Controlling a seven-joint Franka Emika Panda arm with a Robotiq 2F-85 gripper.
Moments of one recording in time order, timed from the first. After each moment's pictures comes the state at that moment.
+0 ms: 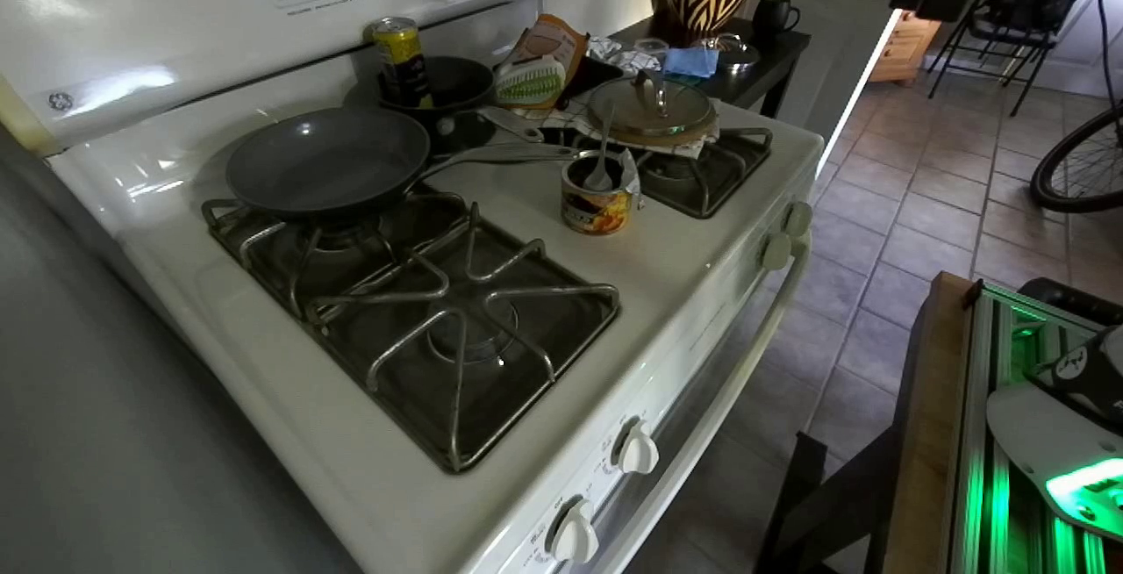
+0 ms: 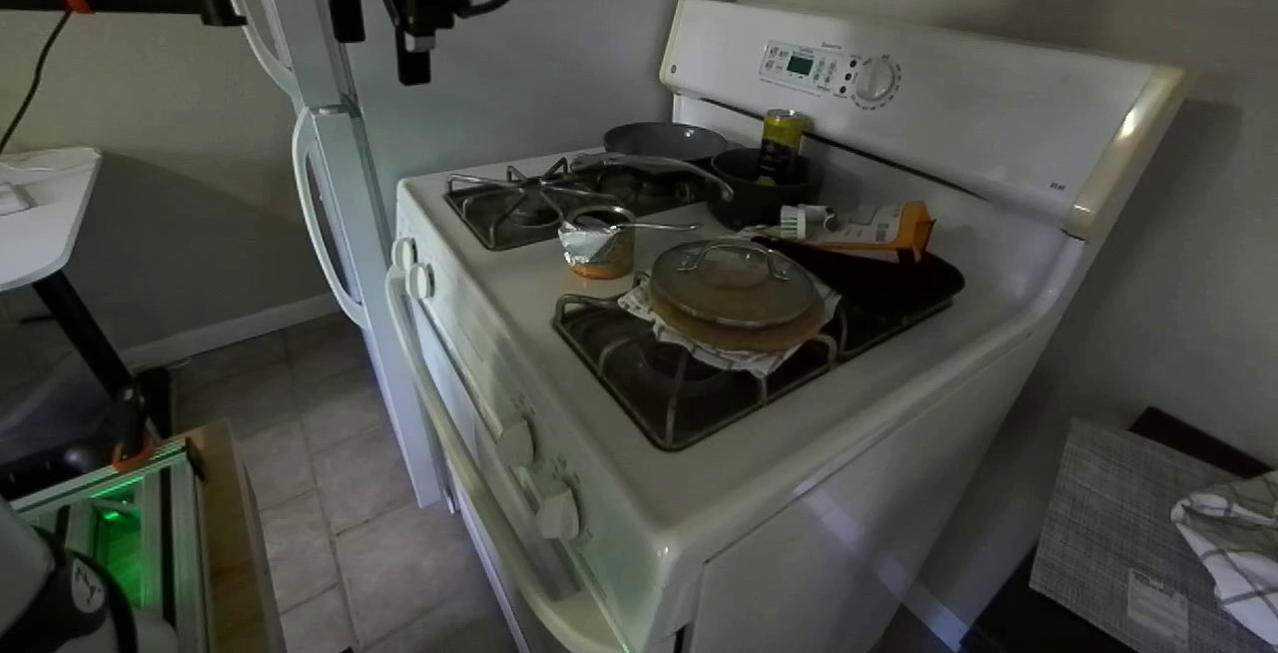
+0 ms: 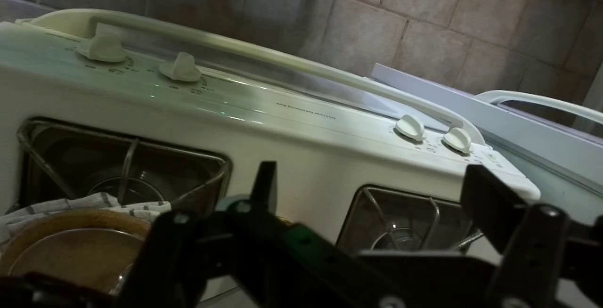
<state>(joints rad) 0.15 -0.67 0.00 -2.36 0.17 1.67 -0.11</state>
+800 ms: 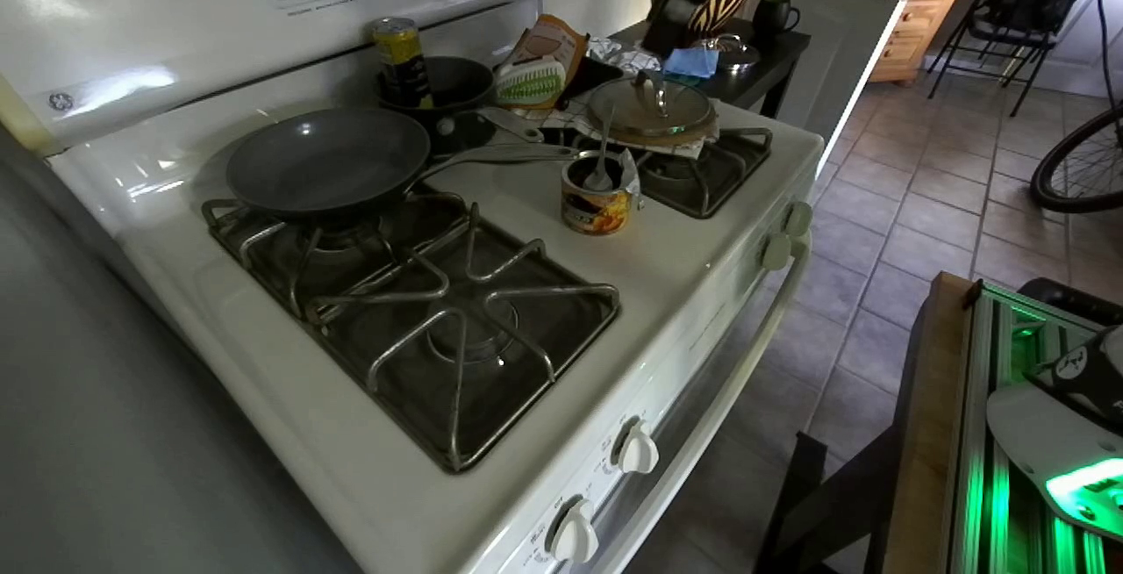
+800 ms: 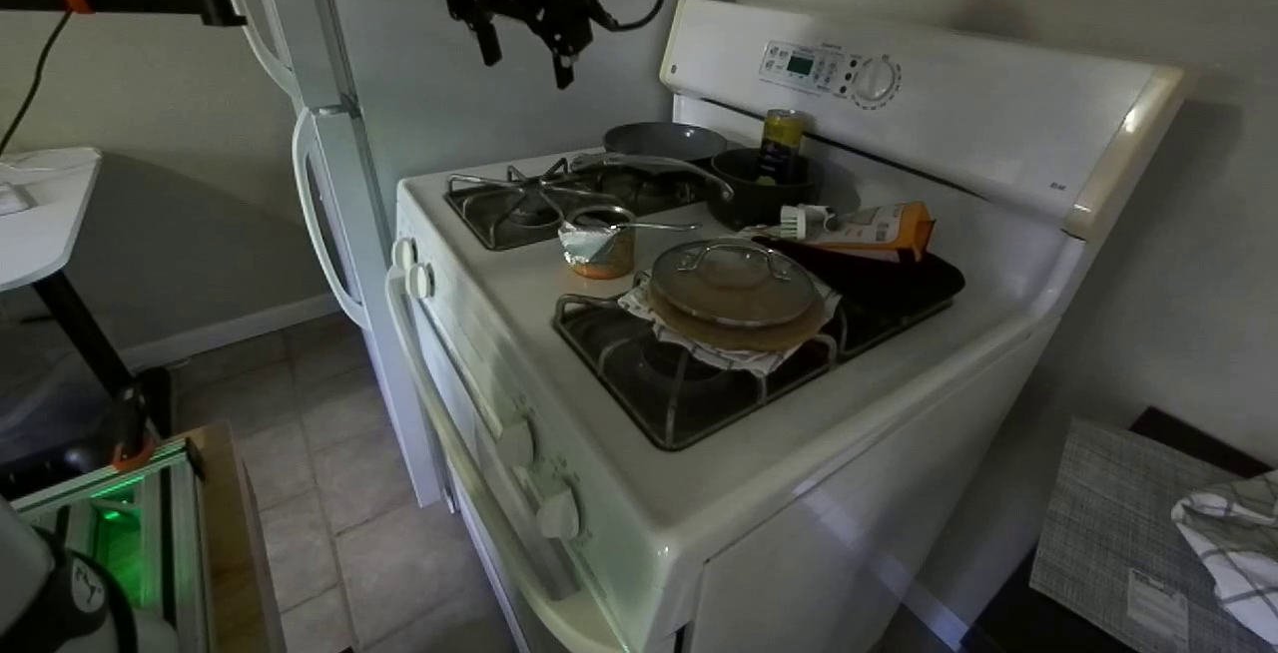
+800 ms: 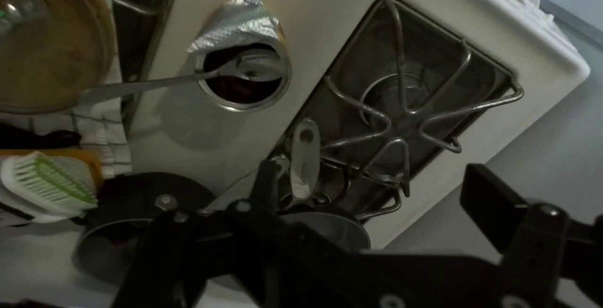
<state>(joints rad) 0.24 -0.38 0.03 -2.34 0.23 2.29 -0.31</state>
